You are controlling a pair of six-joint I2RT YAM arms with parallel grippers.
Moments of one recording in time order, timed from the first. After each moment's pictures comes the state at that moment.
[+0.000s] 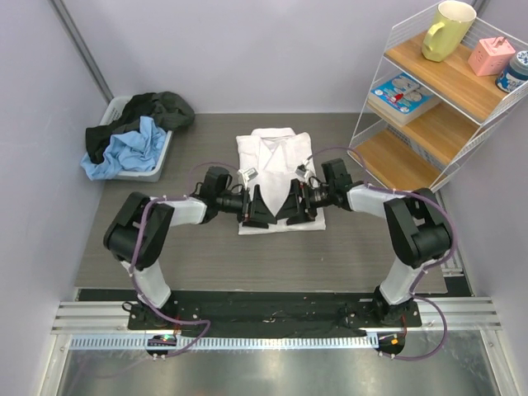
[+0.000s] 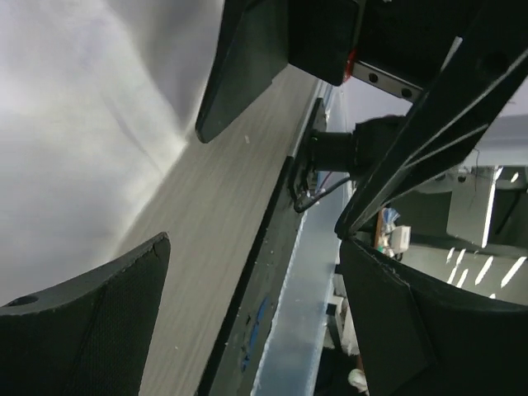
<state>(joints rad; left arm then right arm) -0.44 1.73 0.81 0.30 1.03 -0.72 0.35 1.71 0.91 -0.06 -1.02 0.48</state>
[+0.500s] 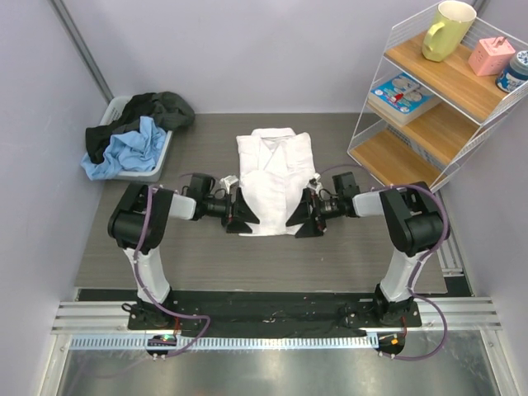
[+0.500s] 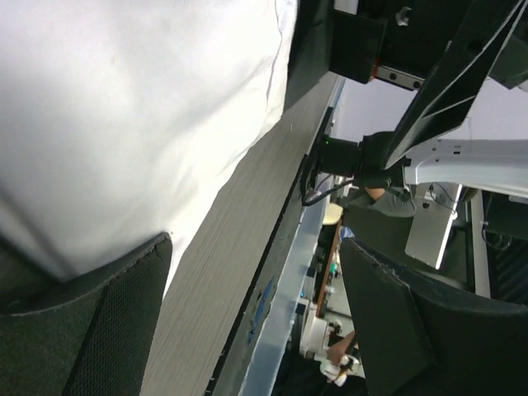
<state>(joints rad) -0.28 1.93 0.80 0.26 1.14 -0.68 0.26 1.85 0.79 0.07 -1.14 0.56</state>
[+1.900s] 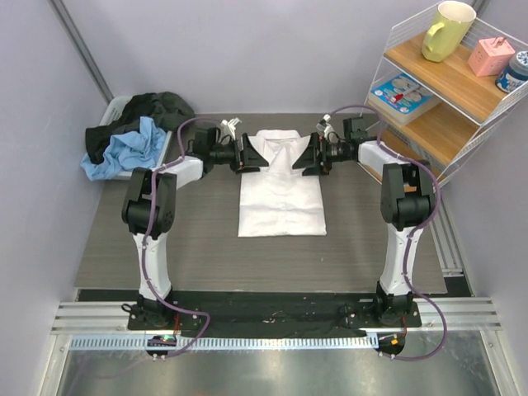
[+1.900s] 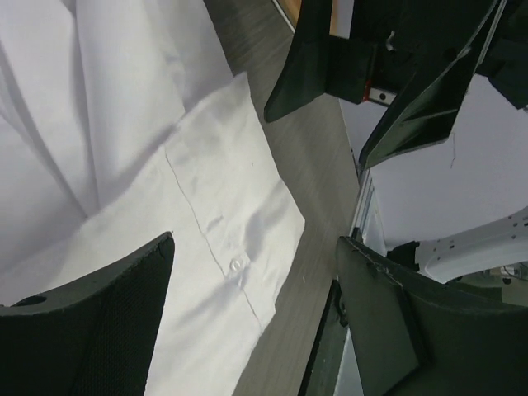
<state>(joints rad) -0.25 2.05 1.34 0.16 0.98 -0.64 0.12 2.08 1.51 -0.37 -1.08 0.26</state>
